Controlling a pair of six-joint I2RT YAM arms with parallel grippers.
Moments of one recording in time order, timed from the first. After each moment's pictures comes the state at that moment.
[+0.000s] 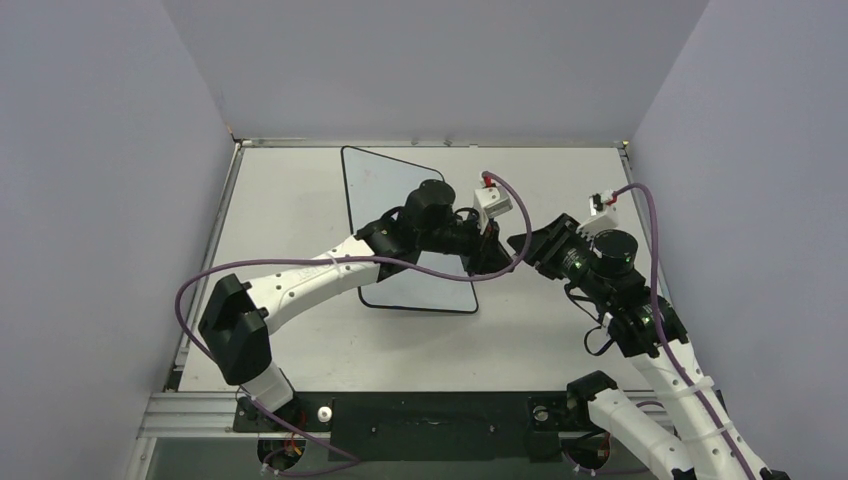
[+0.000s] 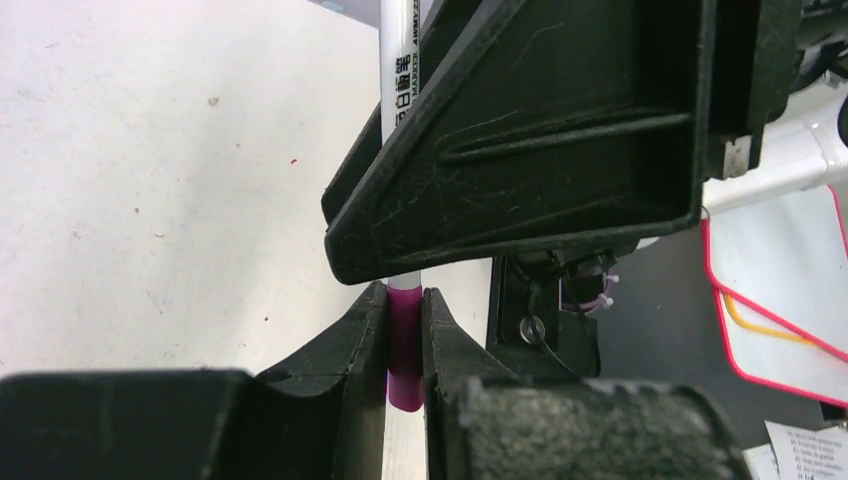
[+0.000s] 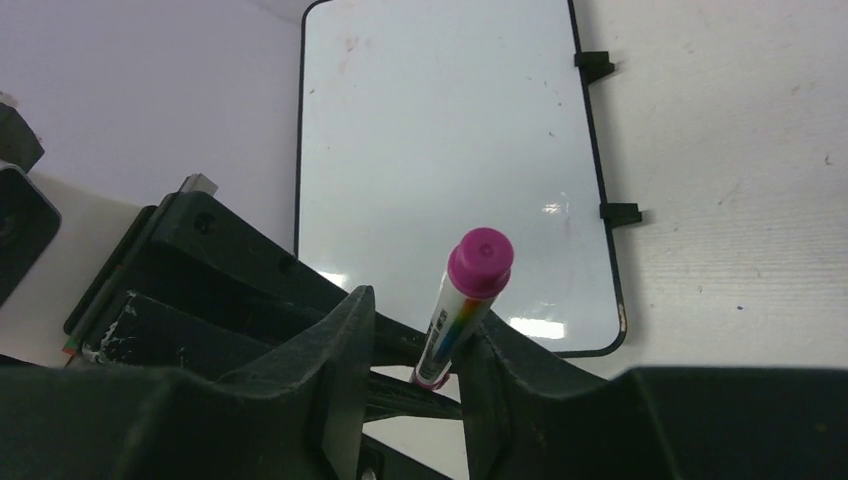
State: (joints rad) left arm -0.94 1.64 1.40 -0.06 0.58 -0.24; right arm 0.40 0.72 0.90 -0.49 -0.10 0.86
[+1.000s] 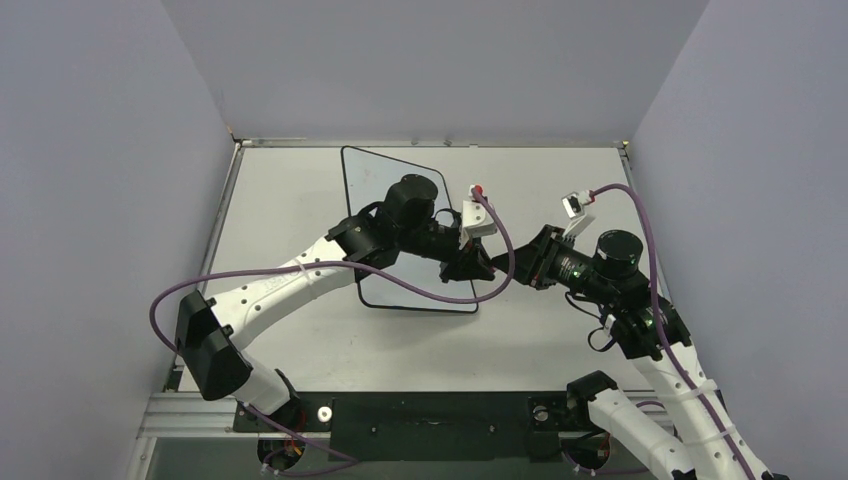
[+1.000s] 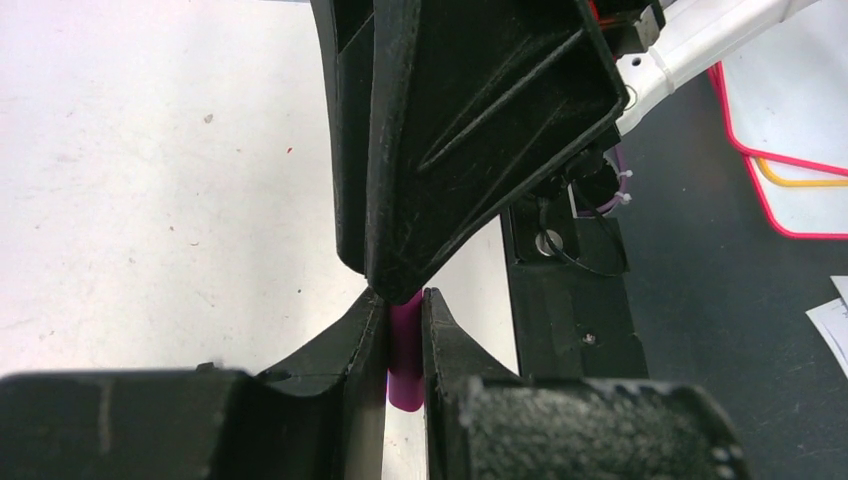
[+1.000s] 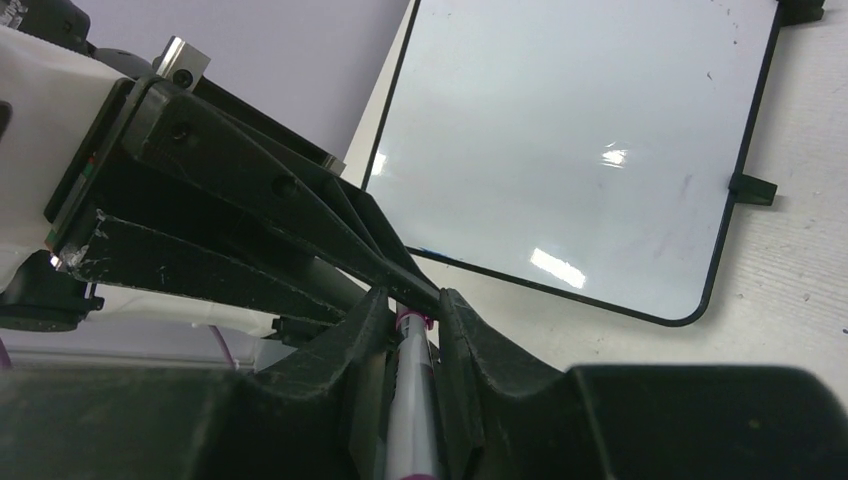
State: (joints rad) left arm -0.92 1.52 1.42 -0.31 0.71 0.11; right arm 0.40 0.71 0.91 -0.47 -0.47 0.71
